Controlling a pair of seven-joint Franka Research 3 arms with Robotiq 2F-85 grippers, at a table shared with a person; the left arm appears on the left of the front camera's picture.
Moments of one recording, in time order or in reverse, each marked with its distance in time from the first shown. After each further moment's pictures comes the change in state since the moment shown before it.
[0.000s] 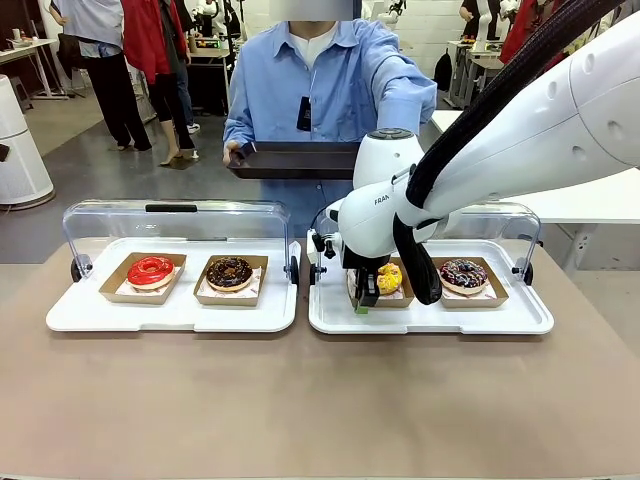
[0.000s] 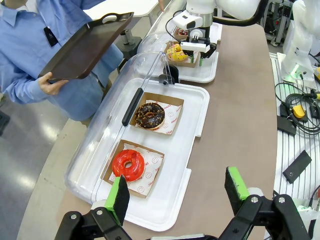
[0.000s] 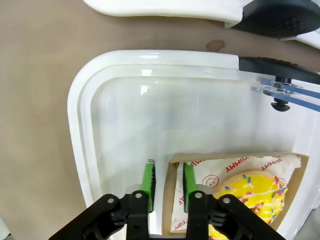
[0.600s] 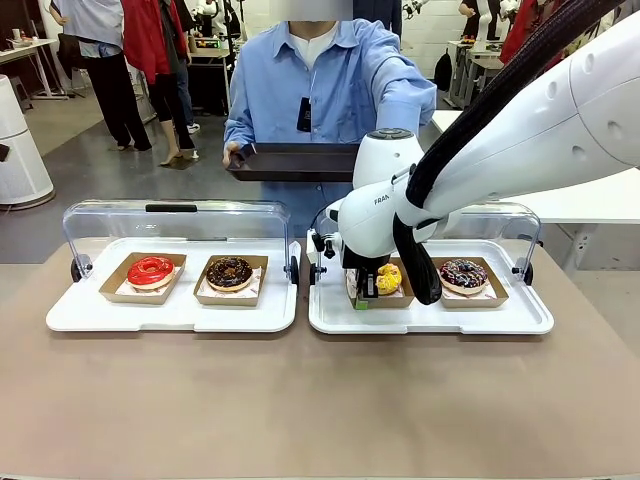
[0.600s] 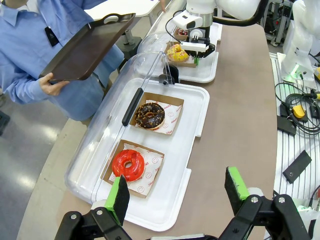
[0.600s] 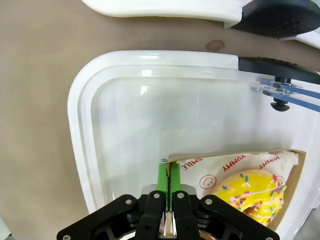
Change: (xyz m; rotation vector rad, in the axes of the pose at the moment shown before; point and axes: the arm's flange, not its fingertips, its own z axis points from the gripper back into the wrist) left arm 0.000 0.000 0.000 0.000 0.000 0.000; right arm 0.001 0.000 0.001 0.000 0.000 -0.003
